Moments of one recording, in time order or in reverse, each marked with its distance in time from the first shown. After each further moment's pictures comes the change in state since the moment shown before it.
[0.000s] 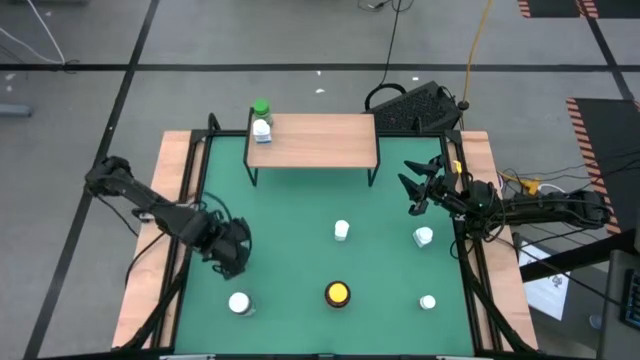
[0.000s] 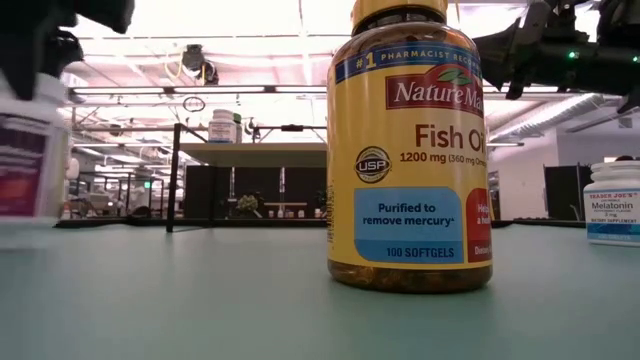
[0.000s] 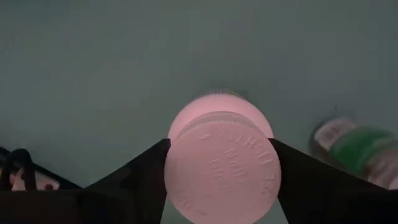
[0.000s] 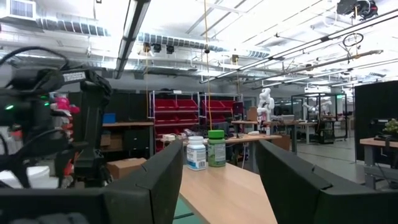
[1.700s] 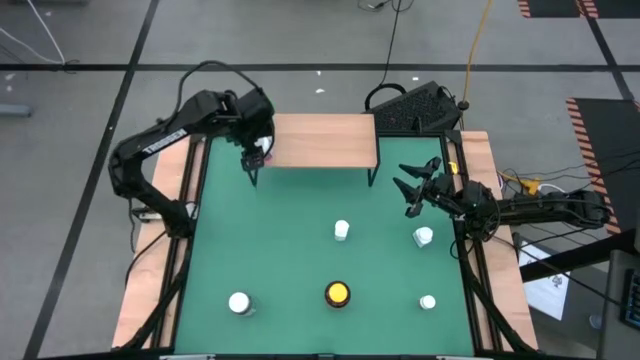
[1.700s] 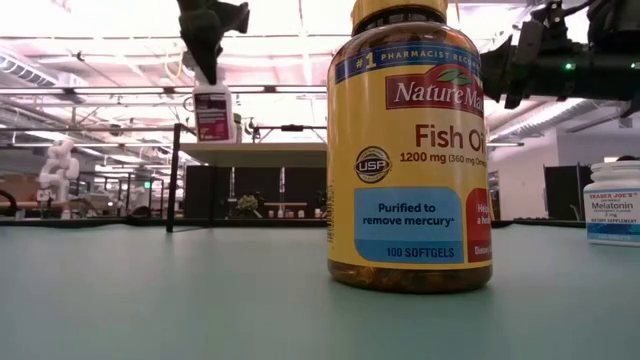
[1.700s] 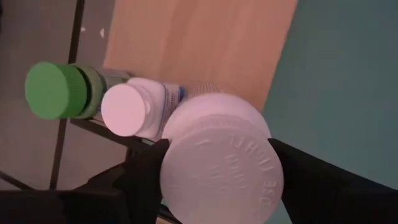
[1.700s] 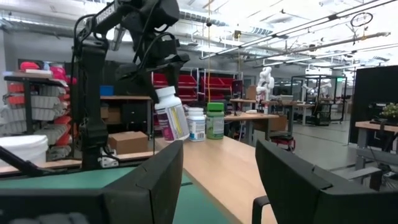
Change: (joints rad) left arm 0.973 0.243 0.661 -0.176 -0.079 1.252; right arm 0.000 0.006 0.000 -0.109 0.004 -0.013
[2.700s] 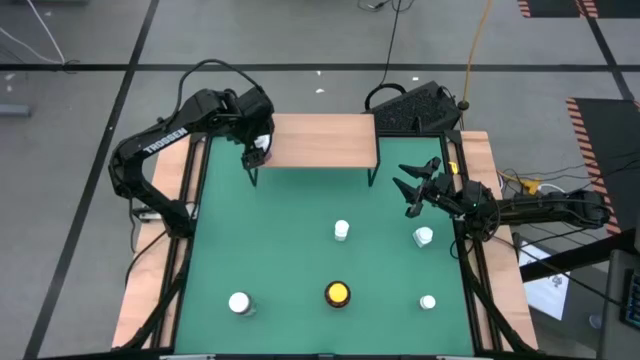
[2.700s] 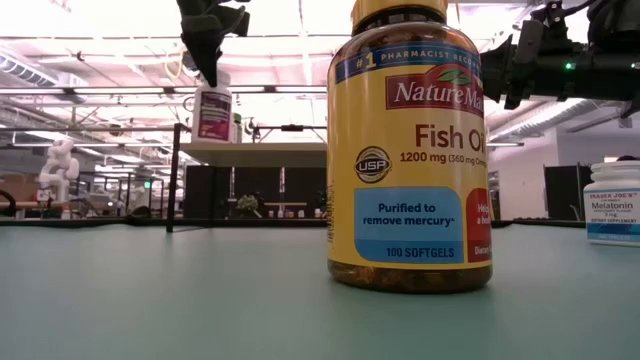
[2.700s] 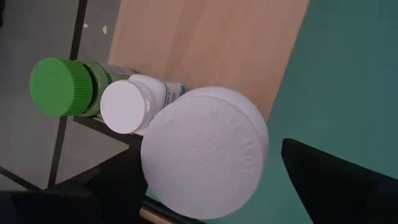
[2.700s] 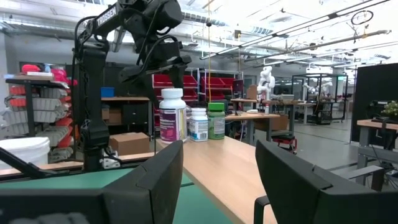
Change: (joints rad) left arm 0.017 -0.007 -0.007 0.027 -0.010 -0.003; right arm 0.000 0.000 0.000 0.001 0.000 0.012
